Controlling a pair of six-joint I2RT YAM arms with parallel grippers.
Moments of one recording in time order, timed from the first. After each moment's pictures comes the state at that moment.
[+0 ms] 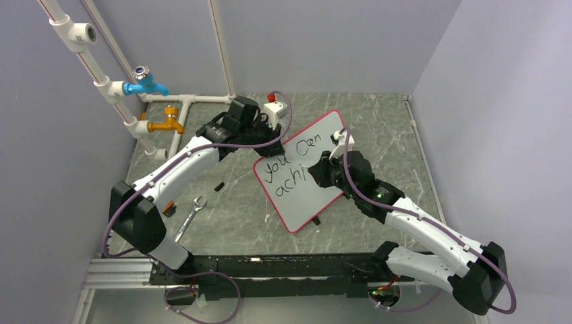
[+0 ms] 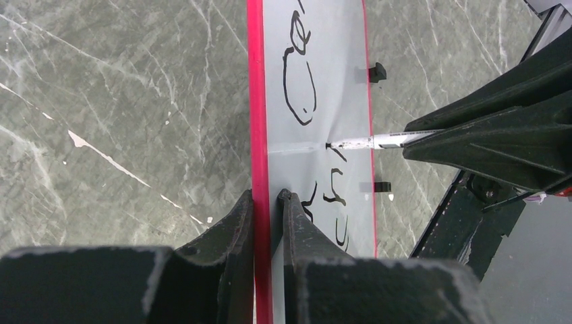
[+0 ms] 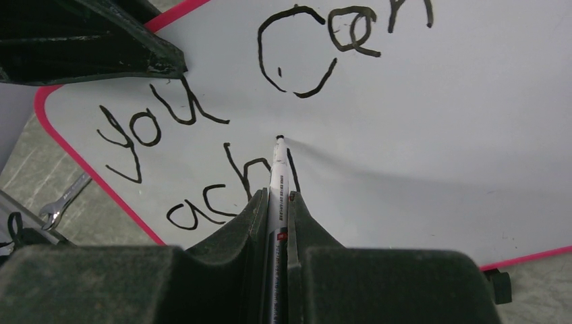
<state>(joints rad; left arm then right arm) -0.60 1.55 1.40 -0.50 0.41 -0.02 0.73 0.97 0.75 -0.19 0.13 0.45</state>
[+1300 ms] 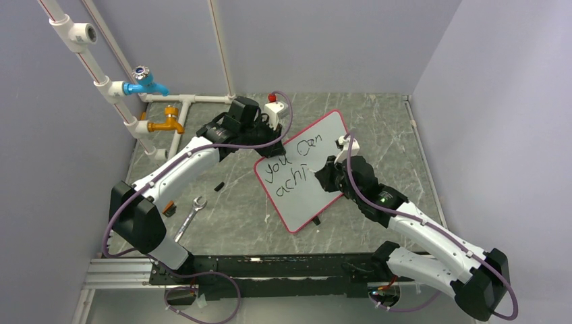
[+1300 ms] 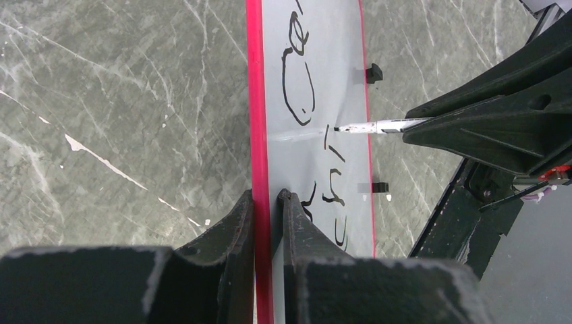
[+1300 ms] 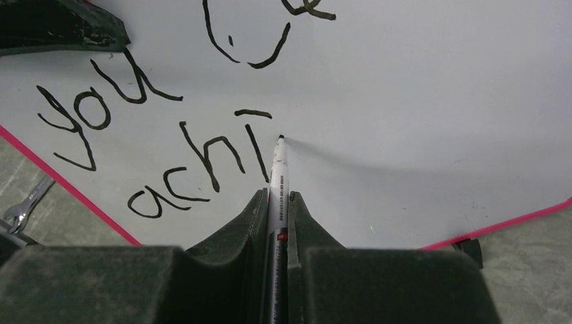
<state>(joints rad) -0.60 1.55 1.40 -0.49 0.42 -0.02 0.71 0.91 0.70 -0.24 0.18 0.45</state>
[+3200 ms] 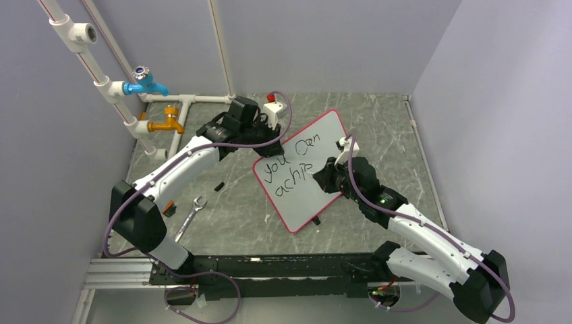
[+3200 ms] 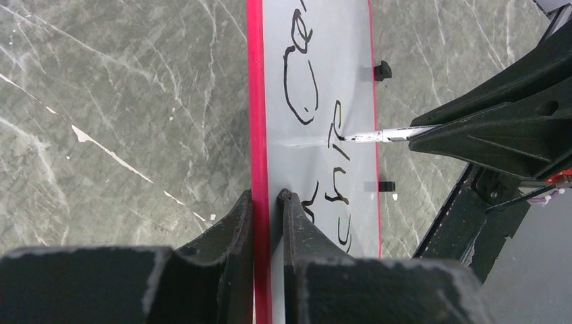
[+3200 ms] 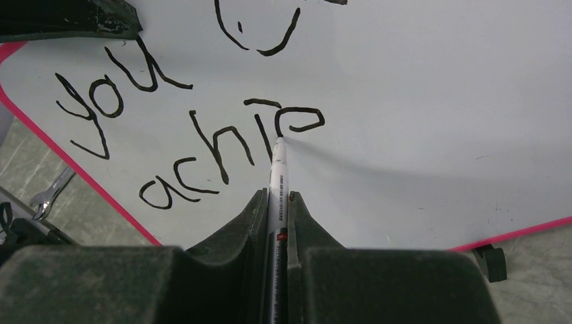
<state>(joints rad) -0.60 1.55 1.40 -0.50 0.41 -0.02 0.68 0.91 0.65 -0.17 0.08 0.46</state>
